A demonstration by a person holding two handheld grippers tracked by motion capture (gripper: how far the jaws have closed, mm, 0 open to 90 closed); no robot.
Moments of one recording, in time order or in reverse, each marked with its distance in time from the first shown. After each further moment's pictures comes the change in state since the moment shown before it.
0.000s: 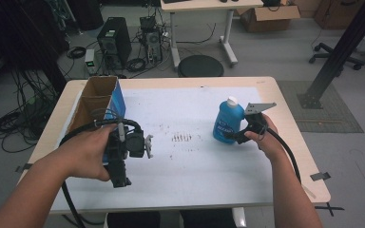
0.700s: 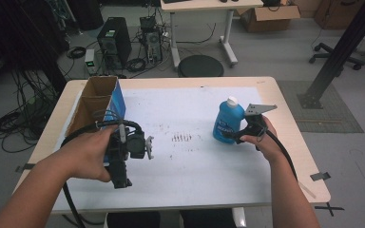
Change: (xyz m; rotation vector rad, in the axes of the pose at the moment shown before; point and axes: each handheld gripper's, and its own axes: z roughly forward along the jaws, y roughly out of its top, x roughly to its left) left arm 0.000 0.001 0.004 0.000 -0.008 0.005; right arm 0.000 -0.006 0.003 -0.061 -0.024 0.012
